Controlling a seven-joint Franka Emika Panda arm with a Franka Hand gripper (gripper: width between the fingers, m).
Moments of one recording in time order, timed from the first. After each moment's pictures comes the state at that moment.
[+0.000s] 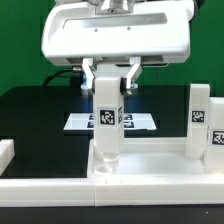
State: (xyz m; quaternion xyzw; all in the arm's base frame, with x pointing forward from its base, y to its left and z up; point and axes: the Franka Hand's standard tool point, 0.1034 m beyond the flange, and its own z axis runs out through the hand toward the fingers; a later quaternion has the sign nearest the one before) arm 0.630 -0.041 0.136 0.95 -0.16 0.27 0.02
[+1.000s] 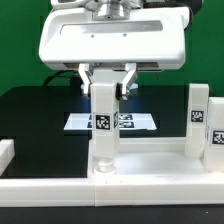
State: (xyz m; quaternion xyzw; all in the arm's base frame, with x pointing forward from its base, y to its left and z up) arm 0.628 -0.046 0.133 0.95 -0.16 0.27 0.03
